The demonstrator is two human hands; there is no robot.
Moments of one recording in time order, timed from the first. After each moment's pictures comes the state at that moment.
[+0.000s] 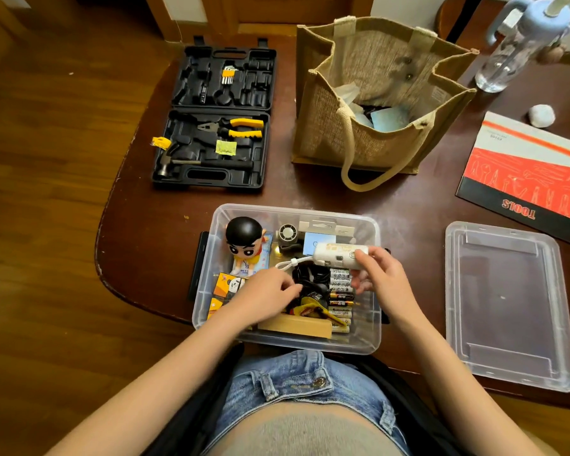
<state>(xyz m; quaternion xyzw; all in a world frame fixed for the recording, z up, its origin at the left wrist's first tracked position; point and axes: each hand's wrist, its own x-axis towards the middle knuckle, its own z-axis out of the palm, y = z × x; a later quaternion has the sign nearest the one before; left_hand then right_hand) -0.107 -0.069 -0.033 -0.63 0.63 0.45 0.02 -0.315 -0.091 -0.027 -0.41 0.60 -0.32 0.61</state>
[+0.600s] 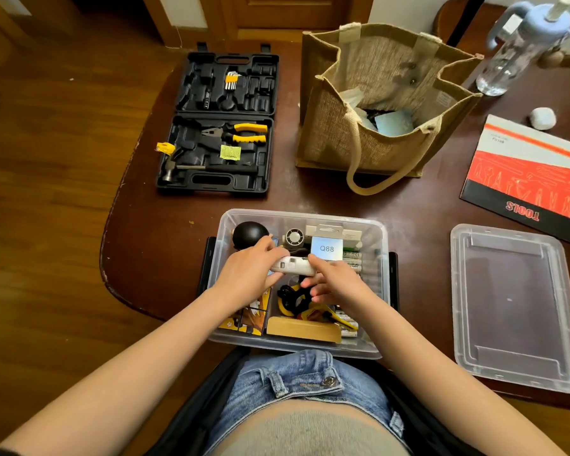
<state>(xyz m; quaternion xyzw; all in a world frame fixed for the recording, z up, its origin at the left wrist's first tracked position) -0.066 -0.093 -0.033 -0.60 0.77 0.22 0.03 -0.242 -0.106 -0.035 -0.27 0.61 -0.15 0.73</state>
